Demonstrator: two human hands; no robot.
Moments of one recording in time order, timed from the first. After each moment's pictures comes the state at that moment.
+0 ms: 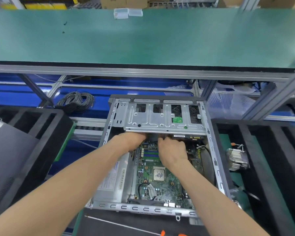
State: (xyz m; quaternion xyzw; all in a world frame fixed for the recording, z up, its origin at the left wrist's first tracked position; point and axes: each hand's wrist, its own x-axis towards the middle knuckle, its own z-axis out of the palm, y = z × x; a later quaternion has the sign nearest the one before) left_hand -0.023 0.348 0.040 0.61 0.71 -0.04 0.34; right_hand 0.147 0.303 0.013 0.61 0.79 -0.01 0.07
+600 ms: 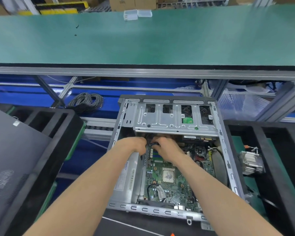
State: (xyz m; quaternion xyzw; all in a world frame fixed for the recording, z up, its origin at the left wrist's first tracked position) left_hand -0.034 0.355 0.028 0.68 0.60 -0.30 0.28; right_hand 0.119 0.341 -0.020 0.55 0.77 -0.32 -0.05
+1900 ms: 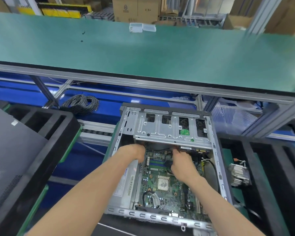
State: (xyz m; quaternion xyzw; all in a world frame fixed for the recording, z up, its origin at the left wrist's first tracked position) left_hand -0.029 0.349 0.035 0.71 0.58 -0.30 0.26; right_hand 0.164 0.297 0.027 0.65 0.73 -0.21 0.03
